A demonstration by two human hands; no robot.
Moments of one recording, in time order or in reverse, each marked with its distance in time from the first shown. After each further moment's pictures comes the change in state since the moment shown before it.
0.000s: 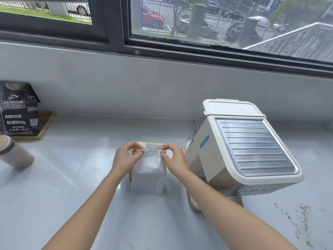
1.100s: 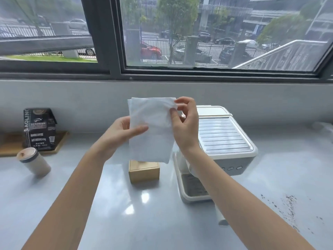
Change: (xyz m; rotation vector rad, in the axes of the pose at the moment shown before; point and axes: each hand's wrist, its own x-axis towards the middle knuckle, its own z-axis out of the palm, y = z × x) left_hand -0.079 0.180 -0.071 -0.367 -0.393 0.218; right_hand -0.087 -0.126 -0.107 0.534 0.415 -0.635
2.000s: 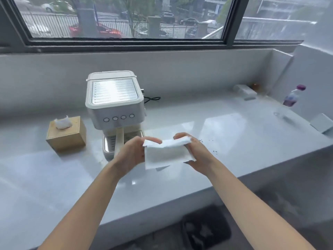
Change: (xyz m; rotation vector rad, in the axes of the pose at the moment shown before) left_hand -0.075 -0.052 0.351 -0.288 -0.307 -0.315; right_hand -0.157 -0.021 -0.388 0.224 -0.254 0.872
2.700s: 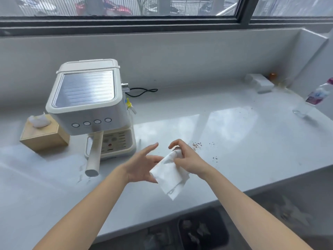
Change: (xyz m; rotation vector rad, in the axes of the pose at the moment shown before) left_hand 0.112 -0.056 0.022 -0.178 -0.251 -0.533; right_hand 0.073 0.029 -0.083 -0.564 -0.050 0.045
